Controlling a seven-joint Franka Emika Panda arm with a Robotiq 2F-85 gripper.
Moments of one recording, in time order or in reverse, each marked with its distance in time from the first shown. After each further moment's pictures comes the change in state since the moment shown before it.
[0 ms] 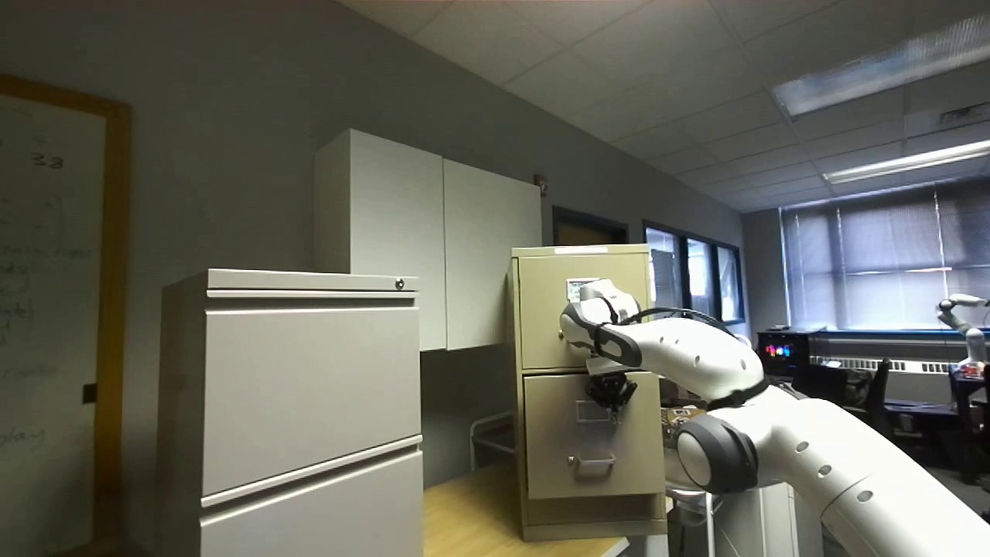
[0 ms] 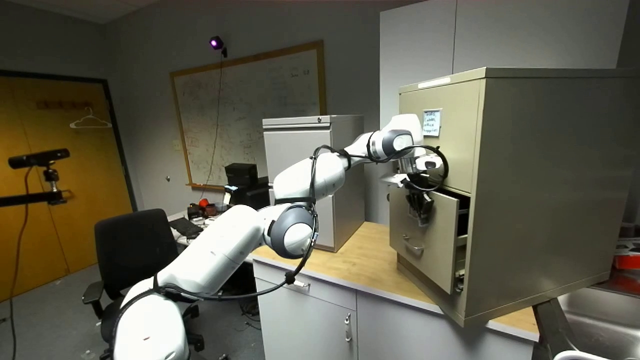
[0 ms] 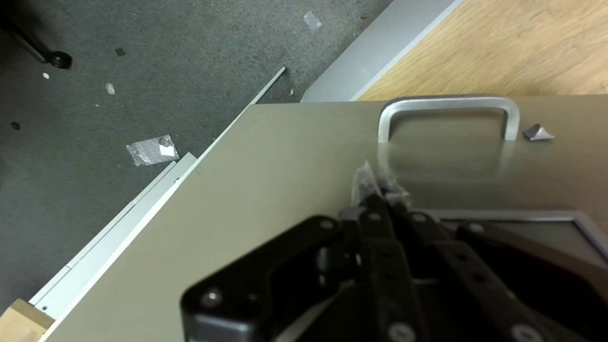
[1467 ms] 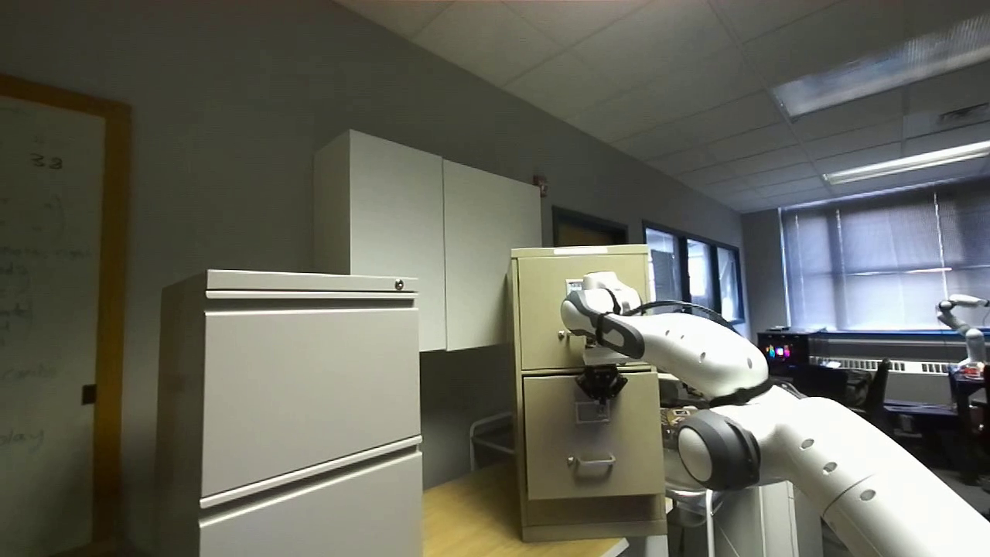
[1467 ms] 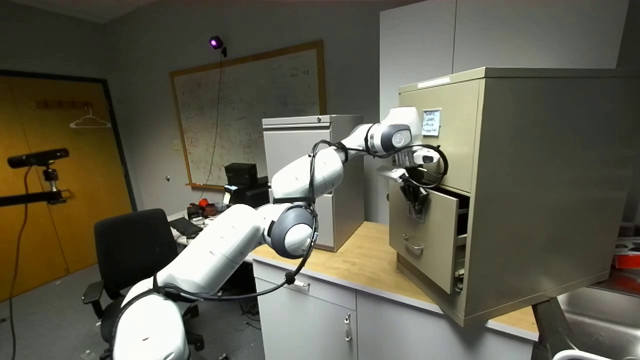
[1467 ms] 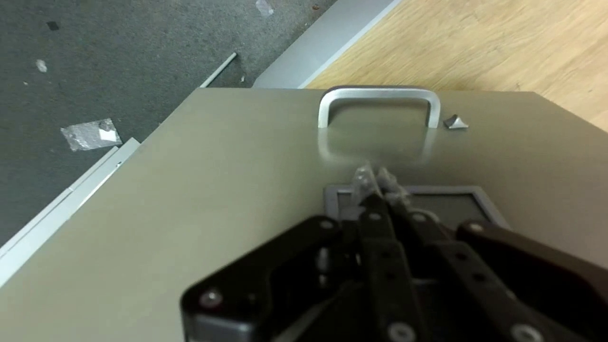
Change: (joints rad) arm -0.011 -0.012 0.059 0.030 0.059 0.016 -0.033
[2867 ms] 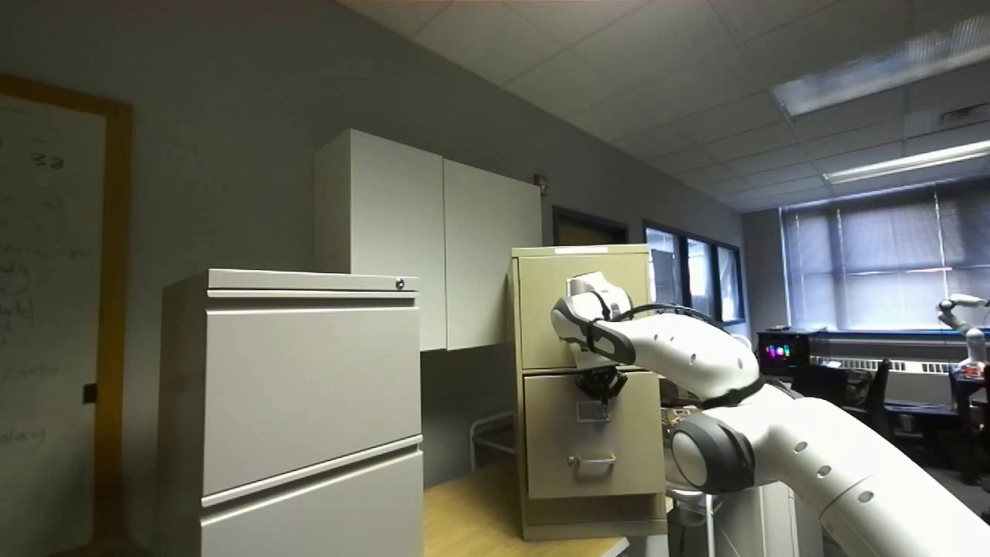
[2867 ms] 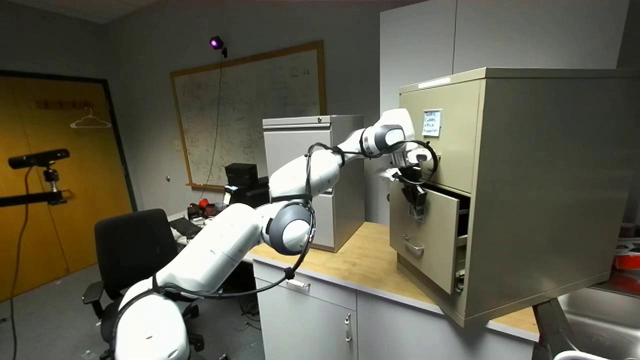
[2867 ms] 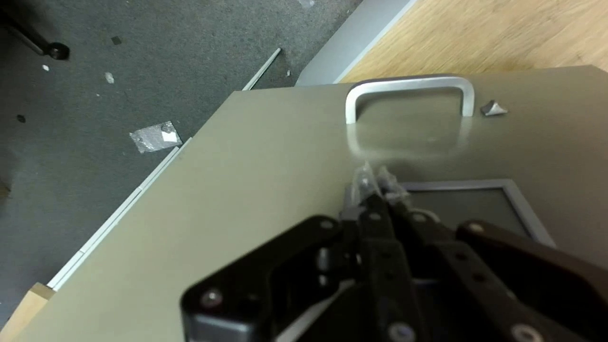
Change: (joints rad) arm 0.050 0.001 -0.063 -0.011 -0.082 0.002 0.108
